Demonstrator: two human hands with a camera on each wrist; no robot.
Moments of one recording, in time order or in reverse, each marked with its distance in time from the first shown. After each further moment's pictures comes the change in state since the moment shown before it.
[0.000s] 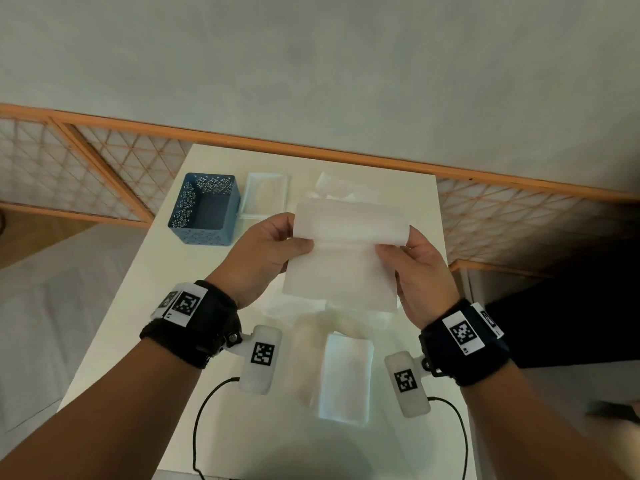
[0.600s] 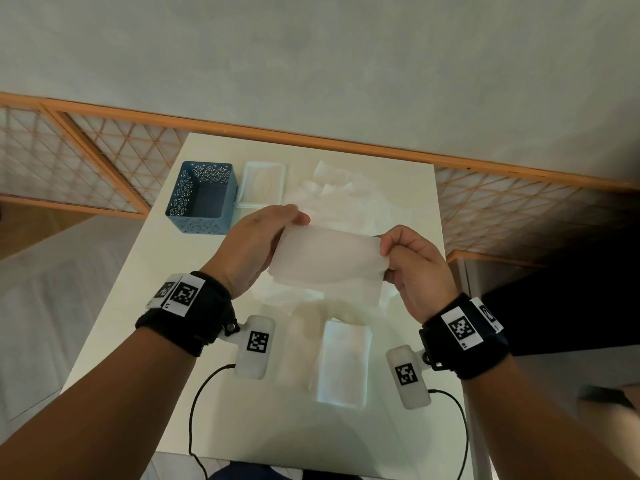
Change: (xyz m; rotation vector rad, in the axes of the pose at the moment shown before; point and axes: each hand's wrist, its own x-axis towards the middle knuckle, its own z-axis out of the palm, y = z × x) left_hand -0.007 -0.003 -0.002 0.001 0.083 -0.020; right_hand -0.011 0.007 -0.006 -0.099 -0.011 0.034
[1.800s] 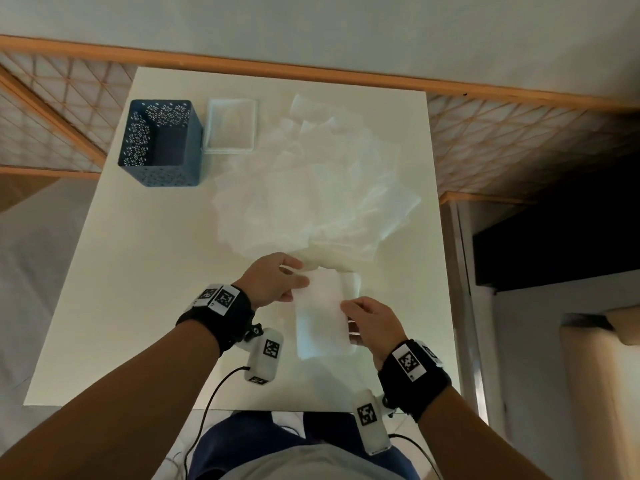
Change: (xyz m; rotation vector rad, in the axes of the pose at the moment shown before) left_hand 0.004 -0.180 0.014 0.387 -0.143 -0.426; right_hand -0.090 0.180 -0.016 -0.151 0.243 0.644
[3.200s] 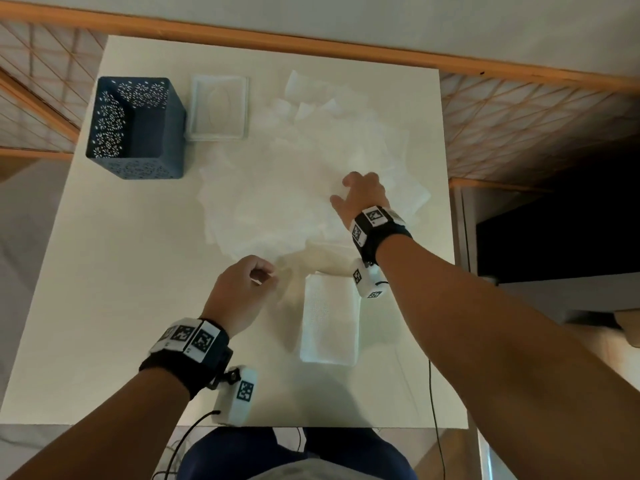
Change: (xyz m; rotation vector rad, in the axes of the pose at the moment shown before) left_hand -0.003 -0.025 -0.017 0.234 0.313 0.198; right_hand 0.155 -0.170 0.028 -0.990 0.231 -0.401
